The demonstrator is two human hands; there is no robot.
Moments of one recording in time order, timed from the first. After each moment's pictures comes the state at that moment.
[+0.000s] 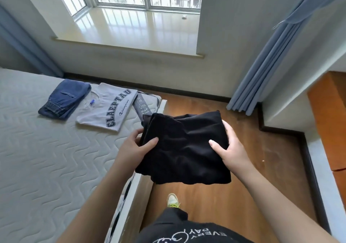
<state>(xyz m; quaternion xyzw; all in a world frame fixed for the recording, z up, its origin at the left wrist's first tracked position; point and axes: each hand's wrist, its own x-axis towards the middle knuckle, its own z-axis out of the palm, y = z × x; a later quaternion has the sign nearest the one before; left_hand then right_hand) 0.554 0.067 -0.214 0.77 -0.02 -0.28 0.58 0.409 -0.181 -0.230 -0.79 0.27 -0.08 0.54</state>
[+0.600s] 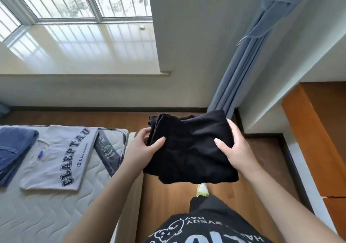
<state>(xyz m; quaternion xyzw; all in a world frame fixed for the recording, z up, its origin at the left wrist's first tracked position) 0.718 -0.191 -0.239 0.79 -0.14 -0.32 0.50 0.523 -0.405 -0.239 -0.77 0.37 -0.14 0.50</state>
